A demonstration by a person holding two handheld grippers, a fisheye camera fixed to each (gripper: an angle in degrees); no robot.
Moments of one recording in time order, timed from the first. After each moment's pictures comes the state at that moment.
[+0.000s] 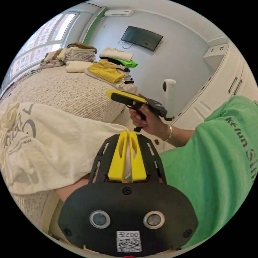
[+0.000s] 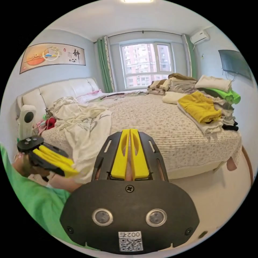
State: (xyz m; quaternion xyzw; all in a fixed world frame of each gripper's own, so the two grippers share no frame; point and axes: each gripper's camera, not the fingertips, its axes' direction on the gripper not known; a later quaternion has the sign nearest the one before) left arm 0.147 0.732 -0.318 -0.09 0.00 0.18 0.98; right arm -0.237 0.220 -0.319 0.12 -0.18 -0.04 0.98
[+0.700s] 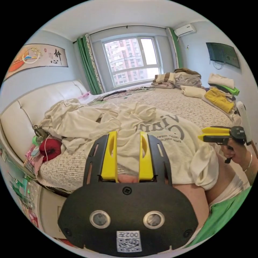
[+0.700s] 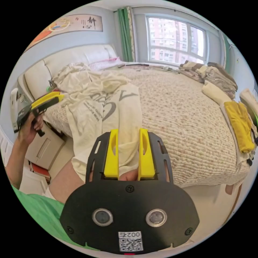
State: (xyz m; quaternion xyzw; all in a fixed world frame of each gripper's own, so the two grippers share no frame) left arm -0.014 0.736 -0.407 0.12 -0.45 -0.01 0.89; right arm -0.349 0.124 -0.203 -0.07 -0.18 -0.18 0.97
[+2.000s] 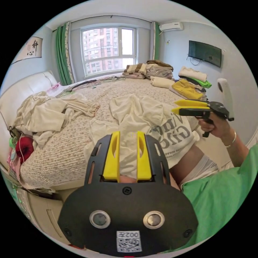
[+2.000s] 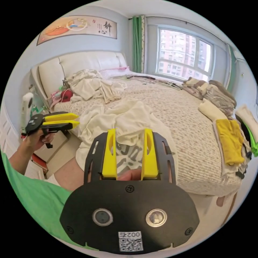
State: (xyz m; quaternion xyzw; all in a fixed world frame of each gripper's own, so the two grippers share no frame) left arm 0.029 0.810 -0.304 0.05 -0.30 0.06 0.95; right arm -0.306 0.103 -0.280 0.01 -0.19 -0.22 0.96
